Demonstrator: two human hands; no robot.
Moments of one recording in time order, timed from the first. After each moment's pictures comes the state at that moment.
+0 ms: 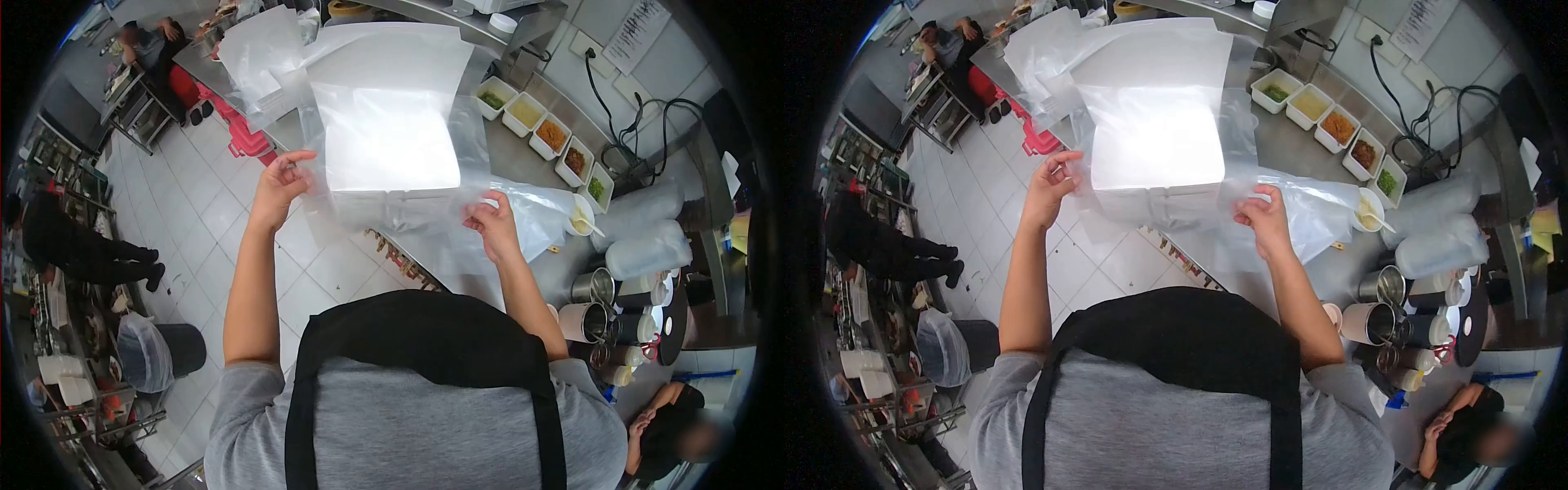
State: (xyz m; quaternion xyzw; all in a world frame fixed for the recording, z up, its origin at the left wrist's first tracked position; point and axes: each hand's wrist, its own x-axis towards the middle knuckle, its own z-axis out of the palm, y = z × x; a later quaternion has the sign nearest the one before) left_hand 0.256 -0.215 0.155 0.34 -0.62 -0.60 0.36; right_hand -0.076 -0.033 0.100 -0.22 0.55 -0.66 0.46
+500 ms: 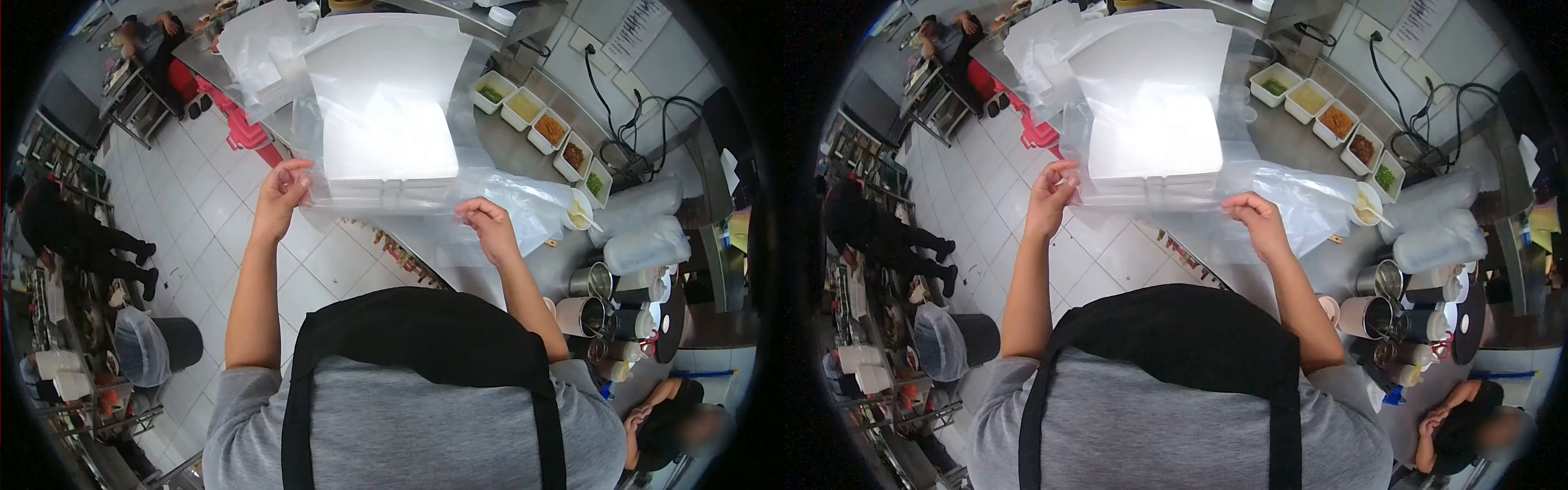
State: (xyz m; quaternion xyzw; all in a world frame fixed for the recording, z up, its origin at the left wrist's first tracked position) left_hand 0.256 -0.181 0.138 0.34 -0.61 -0.56 0.43; right_hand -0.070 -0.018 0.100 -0.37 0.53 -0.60 0.46
